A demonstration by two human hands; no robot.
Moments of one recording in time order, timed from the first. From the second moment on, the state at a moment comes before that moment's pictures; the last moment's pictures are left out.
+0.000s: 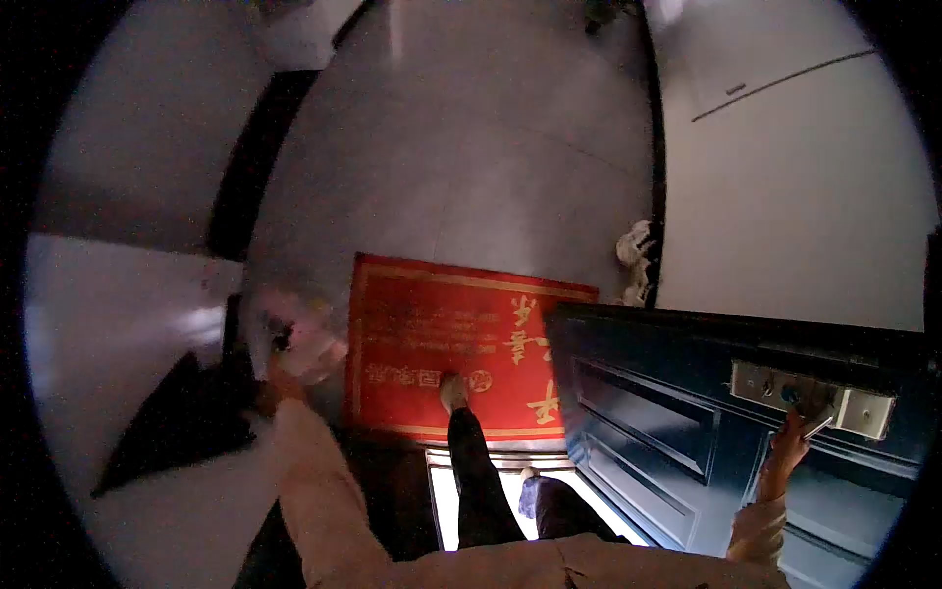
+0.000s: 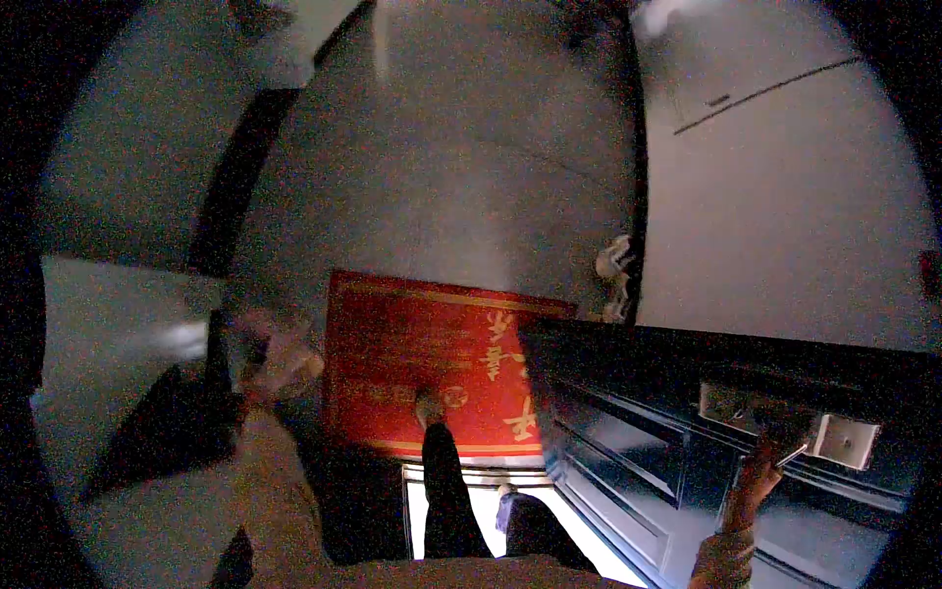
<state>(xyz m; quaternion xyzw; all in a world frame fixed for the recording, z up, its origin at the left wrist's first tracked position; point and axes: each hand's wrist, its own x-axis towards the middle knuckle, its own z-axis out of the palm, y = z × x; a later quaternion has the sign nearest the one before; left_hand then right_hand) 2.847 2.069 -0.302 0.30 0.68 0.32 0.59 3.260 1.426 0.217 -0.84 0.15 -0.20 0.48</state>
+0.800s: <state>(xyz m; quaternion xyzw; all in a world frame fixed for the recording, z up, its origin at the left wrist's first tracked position) 2.818 1.434 -0.057 0.95 -0.02 0.13 0.28 3.188 1.530 0.277 -0.91 -0.08 -0.07 0.40</state>
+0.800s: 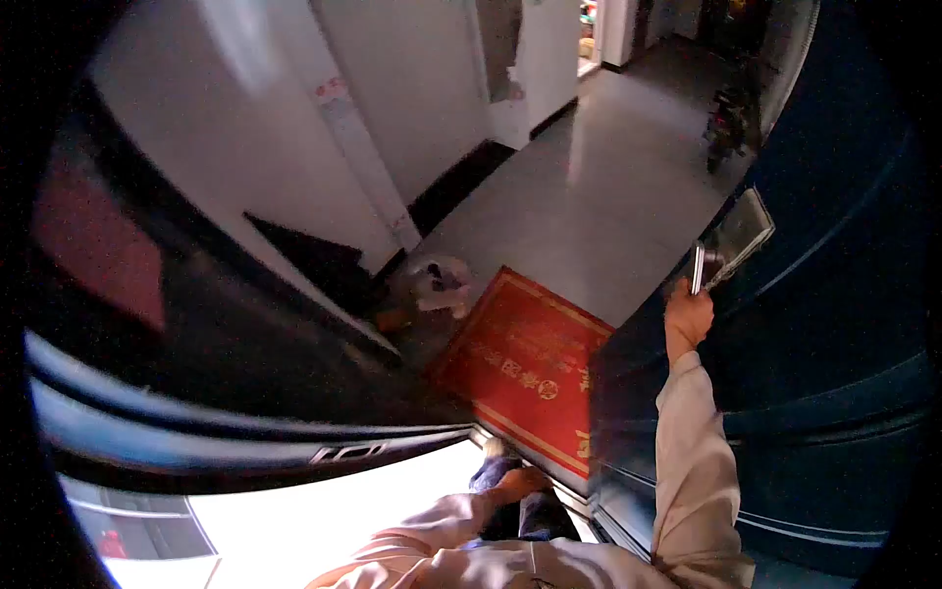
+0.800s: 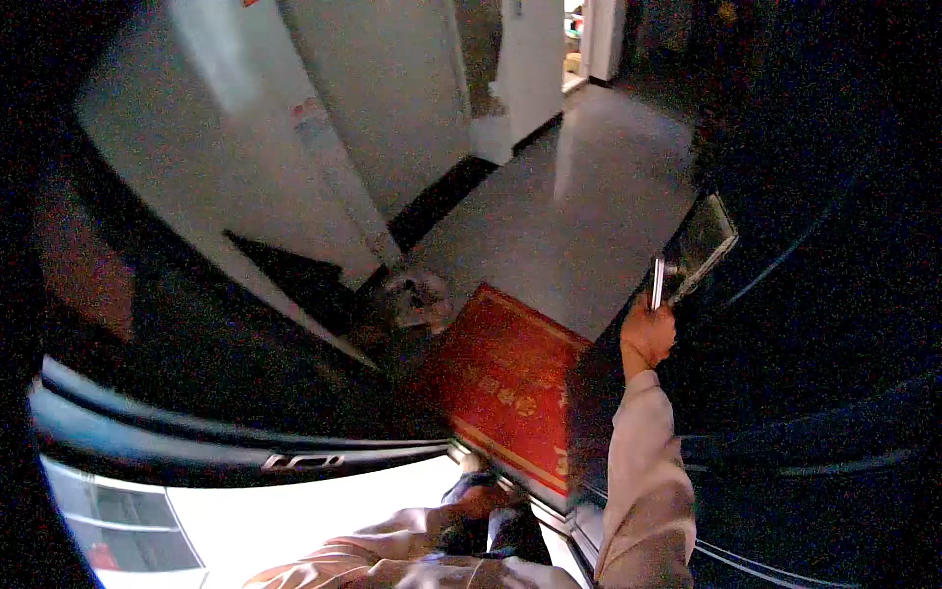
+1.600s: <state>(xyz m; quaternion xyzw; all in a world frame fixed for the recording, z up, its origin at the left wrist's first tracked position) 2.472 1.288 0.280 0.52 0.61 0.22 0.56 2.869 1.409 0.489 -0.91 -0.29 -0.02 0.30</state>
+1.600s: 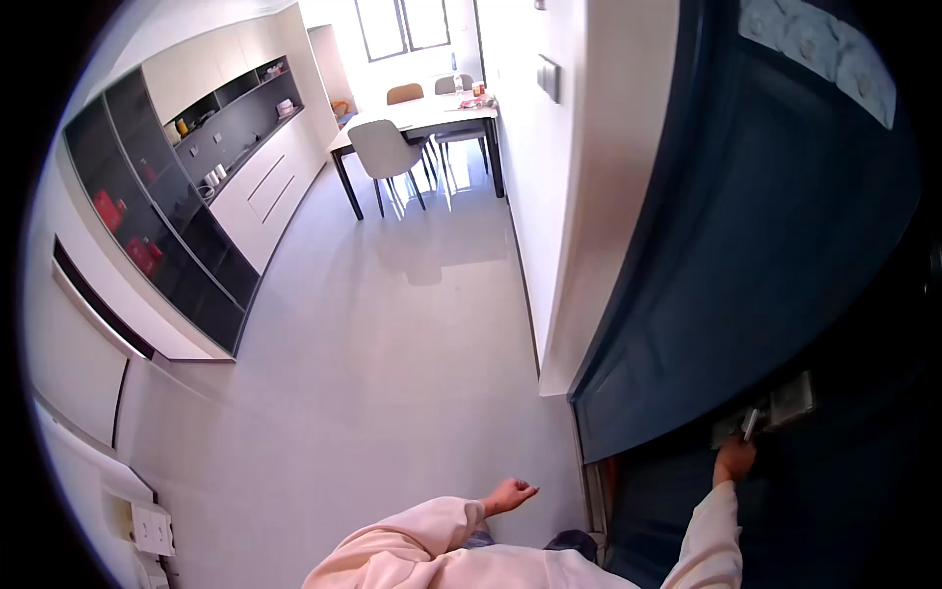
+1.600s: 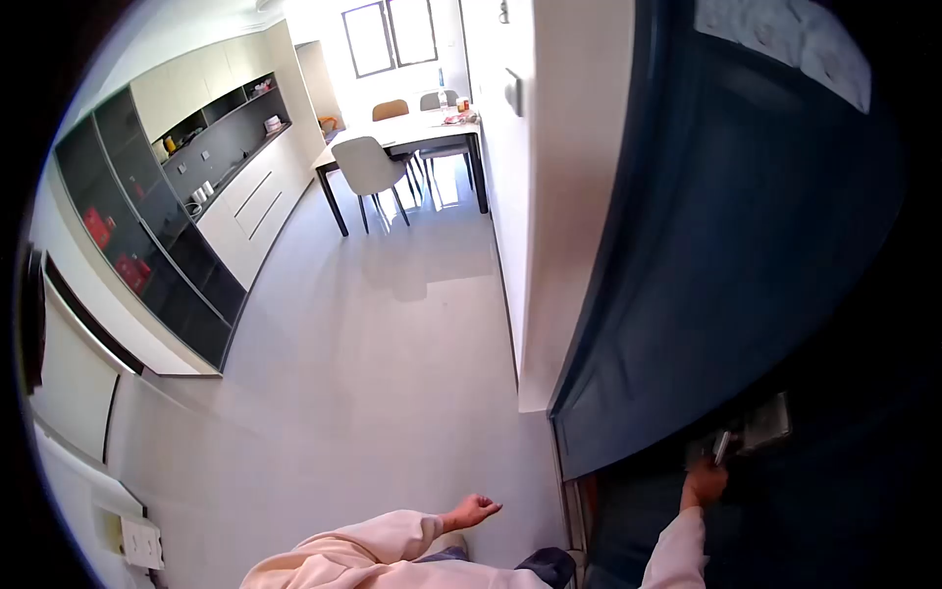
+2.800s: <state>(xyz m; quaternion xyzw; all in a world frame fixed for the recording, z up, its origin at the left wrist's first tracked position) 2.413 1.210 0.458 -0.02 0.13 0.69 0.71 2.671 1.293 0.519 -0.53 -0.76 0.13 0.35</state>
